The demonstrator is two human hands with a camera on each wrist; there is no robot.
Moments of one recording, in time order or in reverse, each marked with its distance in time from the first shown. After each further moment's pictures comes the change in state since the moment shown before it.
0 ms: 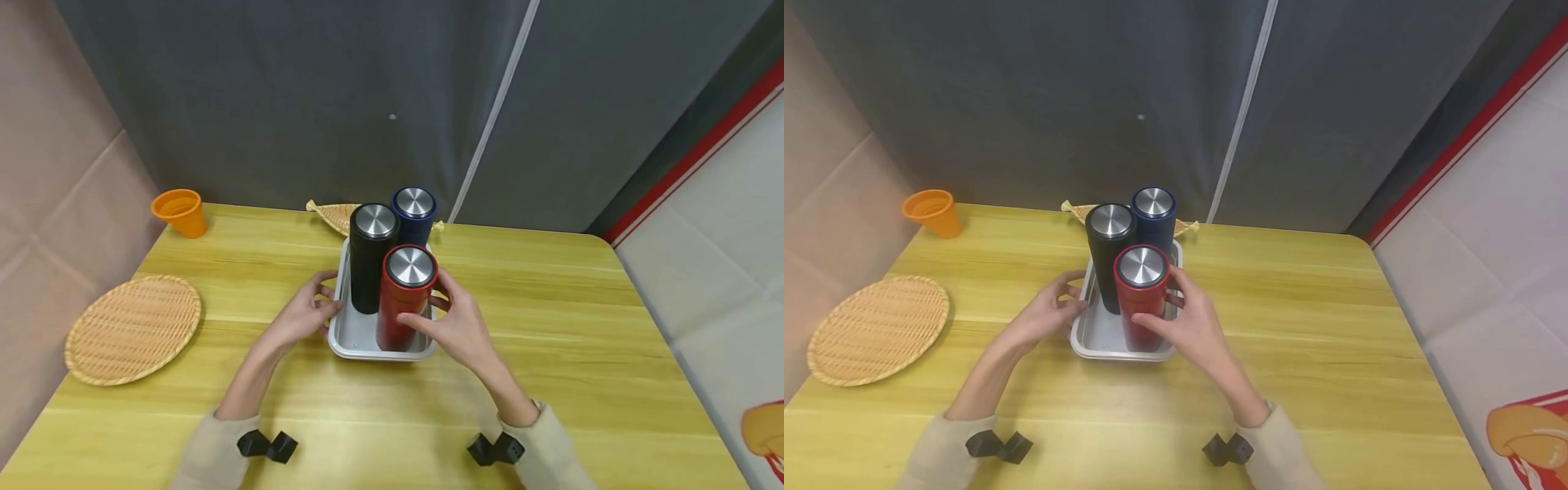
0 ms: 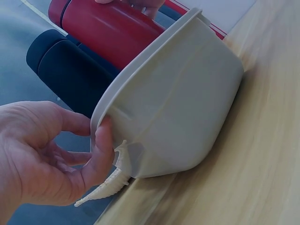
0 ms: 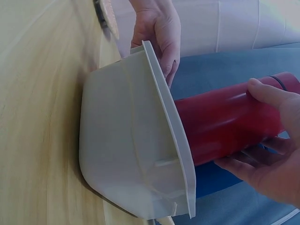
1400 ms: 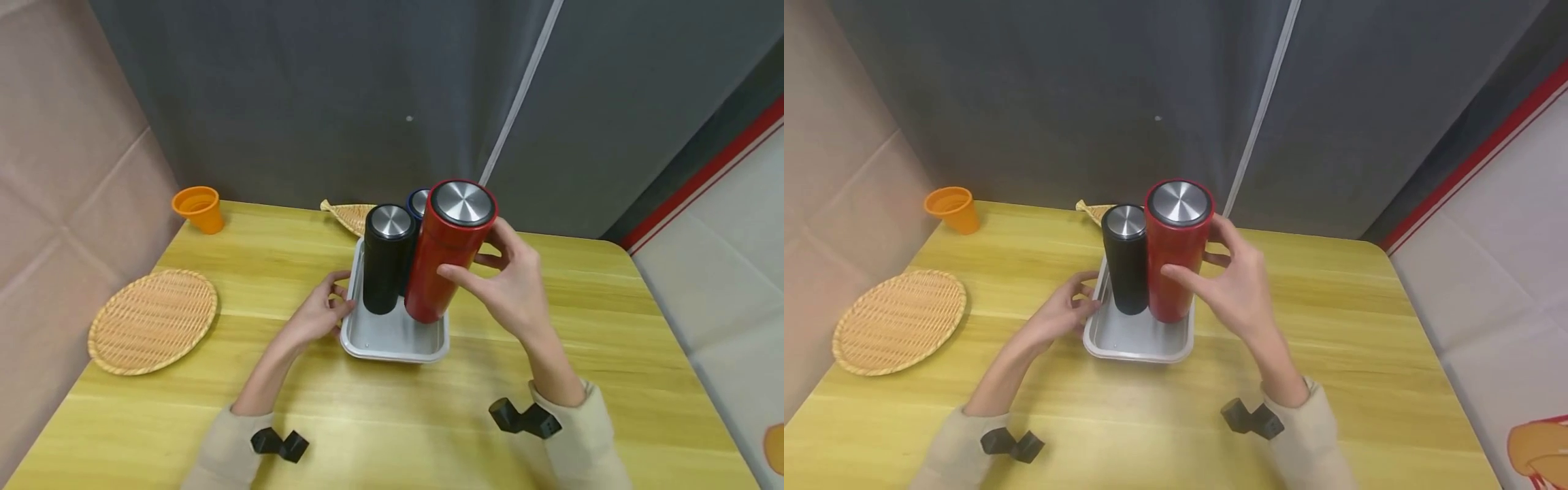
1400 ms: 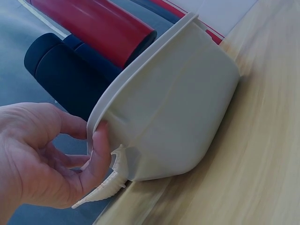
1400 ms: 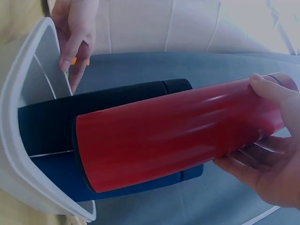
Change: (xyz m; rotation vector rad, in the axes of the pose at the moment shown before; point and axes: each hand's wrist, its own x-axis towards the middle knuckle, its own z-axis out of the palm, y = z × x) left_hand -0.004 0.001 0.006 0.004 0.040 -0.013; right_hand 0.028 -0.058 -0.045 -0.101 0.170 -0.213
